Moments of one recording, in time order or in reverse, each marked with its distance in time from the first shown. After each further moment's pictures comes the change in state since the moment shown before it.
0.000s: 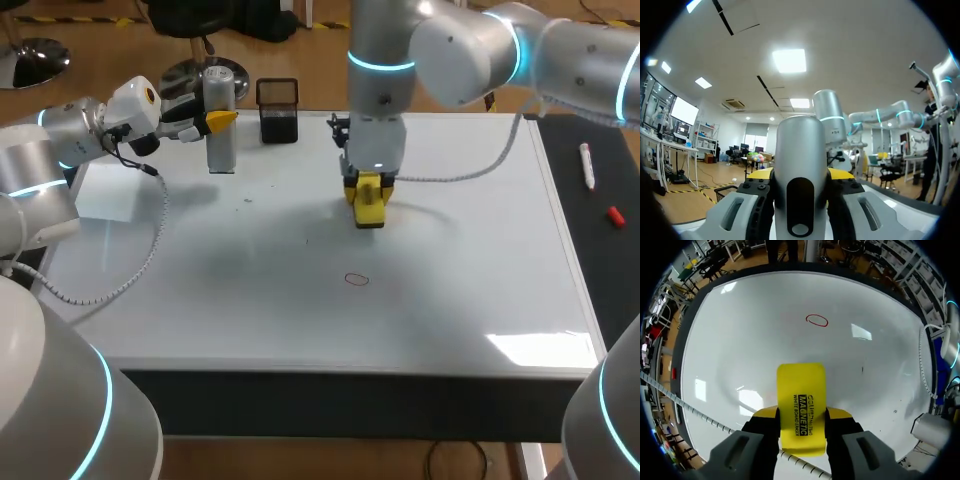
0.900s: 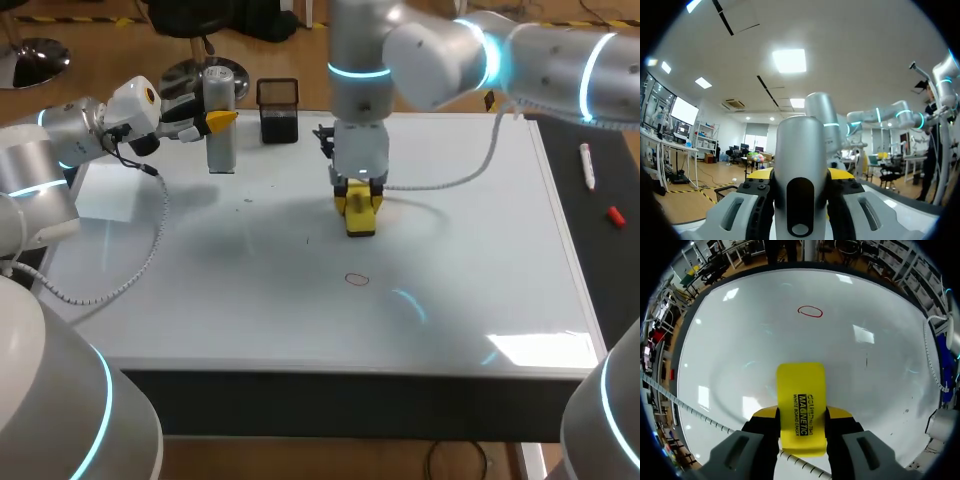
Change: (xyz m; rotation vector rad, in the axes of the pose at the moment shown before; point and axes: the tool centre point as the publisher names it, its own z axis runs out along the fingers) left arm 0.000 0.000 0.000 0.000 0.000 0.000; right arm -0.001 -0.010 0.029 -0.070 0.052 0.038
